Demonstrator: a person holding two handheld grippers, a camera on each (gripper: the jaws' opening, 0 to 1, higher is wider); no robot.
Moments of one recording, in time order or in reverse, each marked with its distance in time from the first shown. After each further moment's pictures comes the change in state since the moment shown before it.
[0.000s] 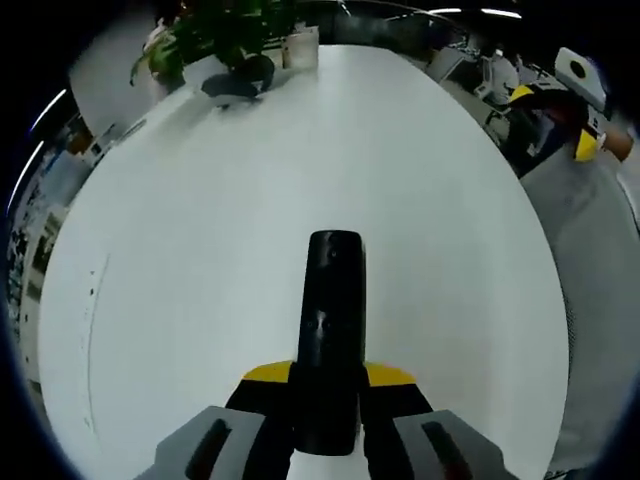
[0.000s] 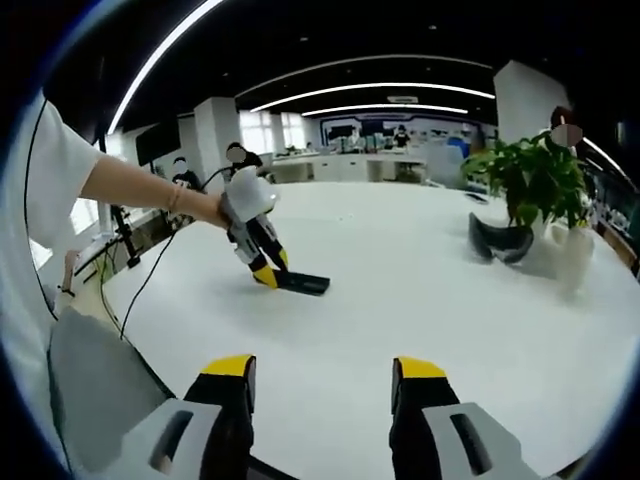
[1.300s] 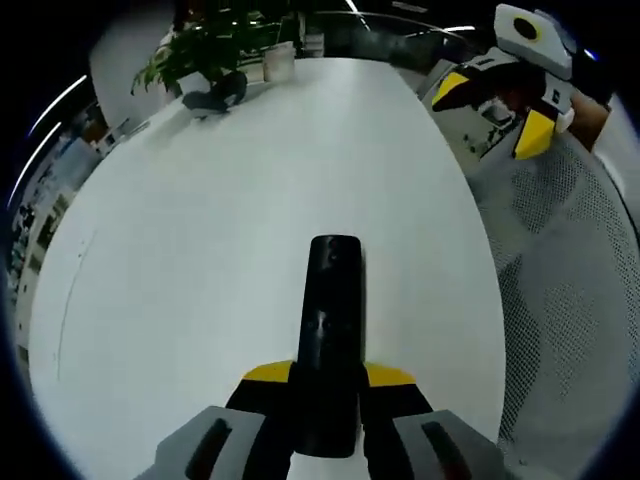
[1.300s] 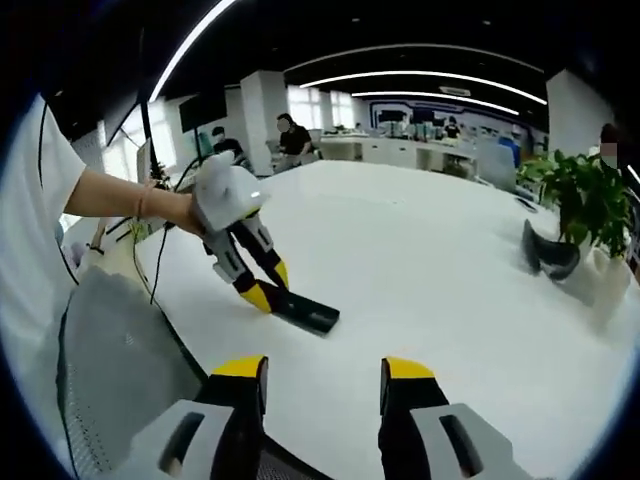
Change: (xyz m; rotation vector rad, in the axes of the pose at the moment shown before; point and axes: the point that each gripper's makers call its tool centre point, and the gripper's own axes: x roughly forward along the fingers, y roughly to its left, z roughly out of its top) left arm -0.006 -0.126 -0.018 -0.083 -0.067 0.021; right arm 0.014 0.048 -0.016 -0.135 0.104 0.172
